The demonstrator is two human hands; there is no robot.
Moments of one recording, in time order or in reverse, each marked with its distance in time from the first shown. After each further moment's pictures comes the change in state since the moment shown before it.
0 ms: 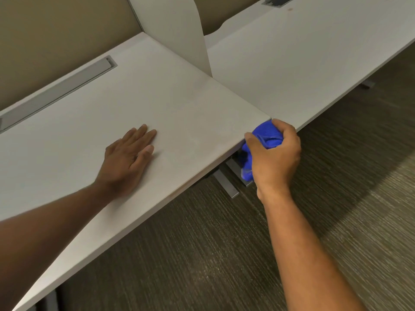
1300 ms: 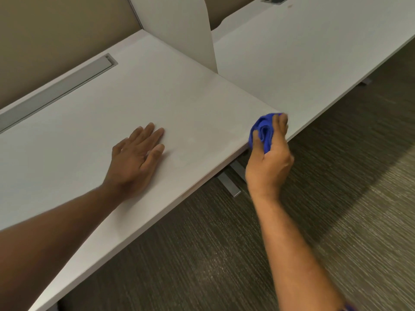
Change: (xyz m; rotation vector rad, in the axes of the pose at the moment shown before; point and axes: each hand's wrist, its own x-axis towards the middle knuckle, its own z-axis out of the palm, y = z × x) left_hand 0.002 -0.009 0.005 0.011 -0.005 0.015; right_hand -0.025 0.028 0.038 -0.152 -0.007 -0.238
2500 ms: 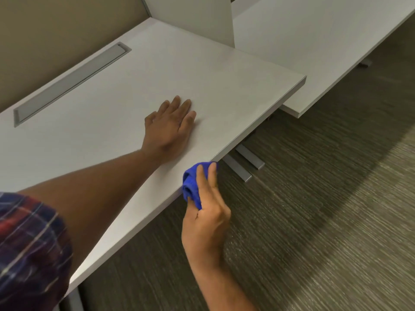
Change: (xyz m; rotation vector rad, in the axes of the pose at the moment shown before) left_hand 0.002 -0.001 0.002 0.026 0.046 0.045; right_hand -0.250 -0.068 0.052 0.054 -0.201 0.035
